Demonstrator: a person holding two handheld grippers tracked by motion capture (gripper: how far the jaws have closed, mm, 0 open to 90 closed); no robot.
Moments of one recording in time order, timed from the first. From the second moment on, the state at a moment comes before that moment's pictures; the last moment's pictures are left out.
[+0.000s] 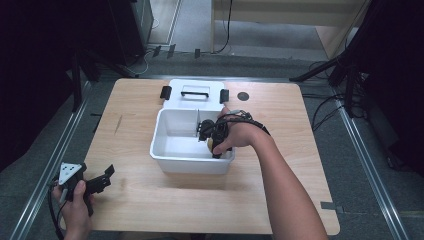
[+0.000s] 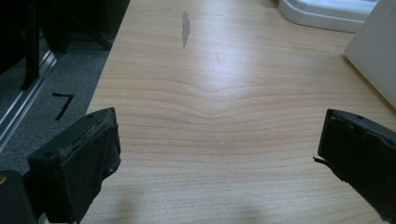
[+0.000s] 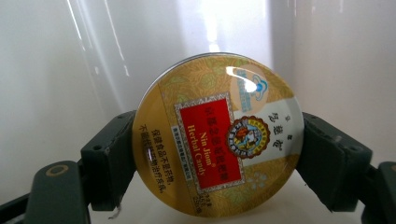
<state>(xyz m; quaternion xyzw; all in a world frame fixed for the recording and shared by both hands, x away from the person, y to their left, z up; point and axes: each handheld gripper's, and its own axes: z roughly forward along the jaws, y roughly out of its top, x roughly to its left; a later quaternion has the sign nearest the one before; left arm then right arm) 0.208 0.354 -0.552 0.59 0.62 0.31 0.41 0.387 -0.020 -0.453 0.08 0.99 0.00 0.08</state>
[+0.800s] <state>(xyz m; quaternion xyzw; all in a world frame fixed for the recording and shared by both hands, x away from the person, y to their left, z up) 0.208 0.355 -0.552 0.59 0.63 0.30 0.41 0.384 -0.011 -0.455 0.07 0.99 -0.04 0.10</state>
